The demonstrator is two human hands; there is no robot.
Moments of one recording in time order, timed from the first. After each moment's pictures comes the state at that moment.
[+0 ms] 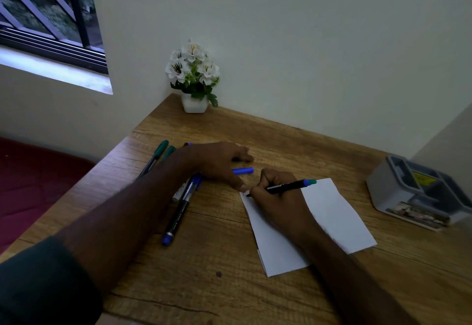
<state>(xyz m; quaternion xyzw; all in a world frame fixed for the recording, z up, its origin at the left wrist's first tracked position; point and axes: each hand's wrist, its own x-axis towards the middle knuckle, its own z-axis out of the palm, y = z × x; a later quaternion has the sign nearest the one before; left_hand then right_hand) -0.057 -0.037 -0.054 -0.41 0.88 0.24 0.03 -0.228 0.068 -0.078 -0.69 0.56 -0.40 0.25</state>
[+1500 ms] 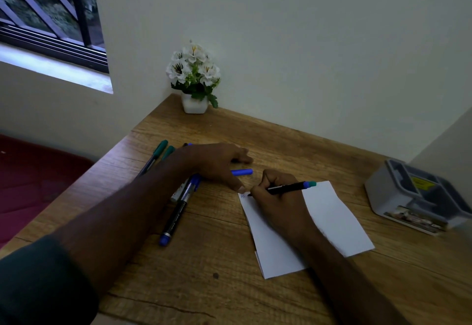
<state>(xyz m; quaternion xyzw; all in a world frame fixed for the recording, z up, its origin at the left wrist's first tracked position) -0.057 -0.030 -0.047 -0.41 0.88 0.25 0.03 -0.233 0.067 -0.082 -0.68 0.58 -0.39 0.23</state>
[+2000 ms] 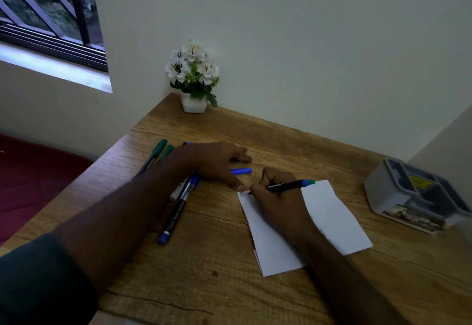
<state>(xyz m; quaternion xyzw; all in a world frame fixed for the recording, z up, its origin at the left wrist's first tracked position) -0.057 -0.032 -0.050 -0.41 0.88 0.24 0.04 -0.233 0.066 -0.082 -0.67 0.60 -0.38 0.22</state>
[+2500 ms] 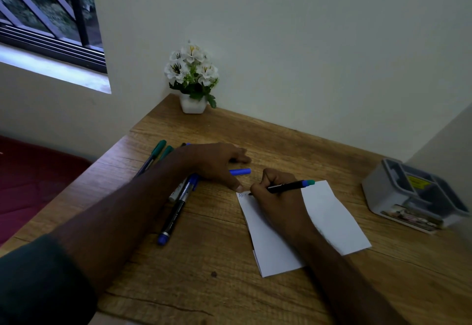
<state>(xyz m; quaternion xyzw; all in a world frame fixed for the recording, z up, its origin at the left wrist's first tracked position) -0.058 -0.029 -0.047 -0.41 0.88 0.24 0.04 -0.232 0.067 -0.081 -0.65 0.62 -0.38 0.23</state>
